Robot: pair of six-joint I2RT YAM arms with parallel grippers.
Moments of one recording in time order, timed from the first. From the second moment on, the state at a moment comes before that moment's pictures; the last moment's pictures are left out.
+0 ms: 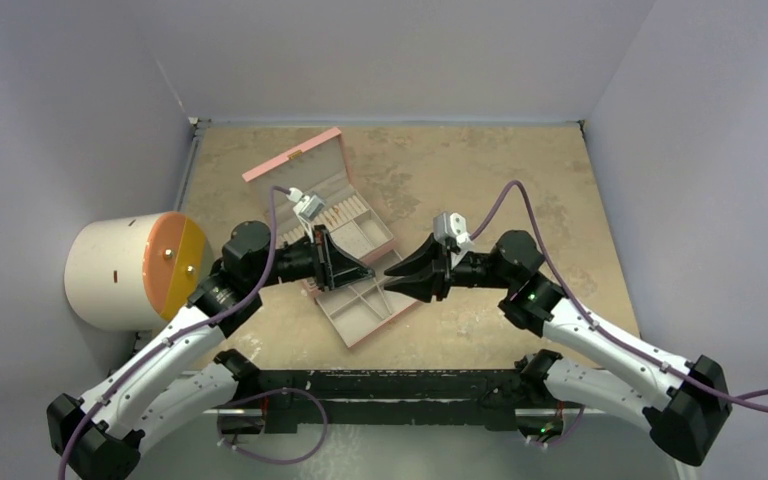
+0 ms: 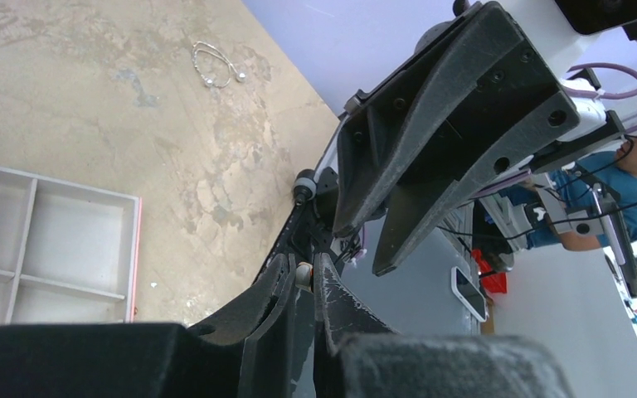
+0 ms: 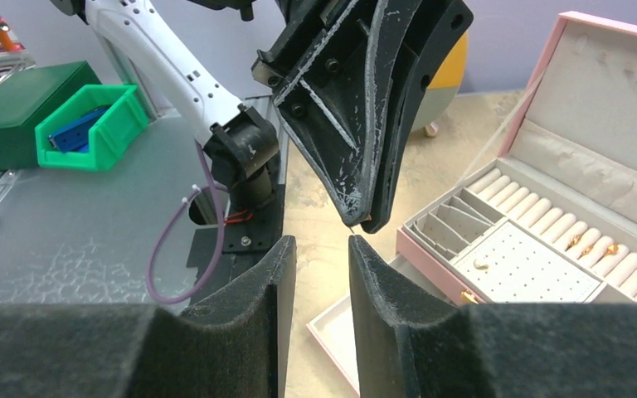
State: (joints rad) left arm -0.62 0.80 0.70 -0.02 0.63 -0.71; right arm 0.78 0.92 0.65 0.37 -0.74 0.18
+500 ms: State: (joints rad) left arm -0.62 0.81 0.70 0.04 0.71 -0.74; right arm 0.78 0.99 0.65 0.40 -0.76 0.18
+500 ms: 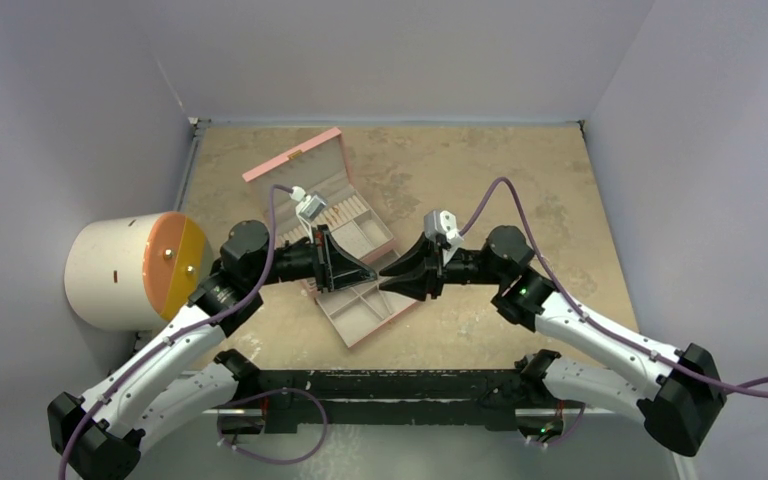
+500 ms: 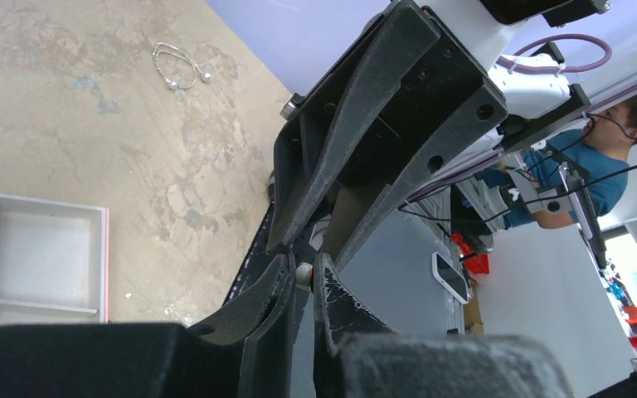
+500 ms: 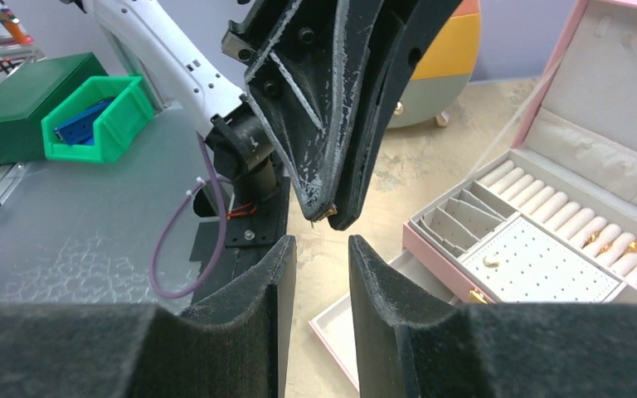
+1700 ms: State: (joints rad) left arm -0.62 0.81 0.70 0.05 0.72 -0.76; right arm 0.81 1.00 0.67 0.41 -0.78 0.18
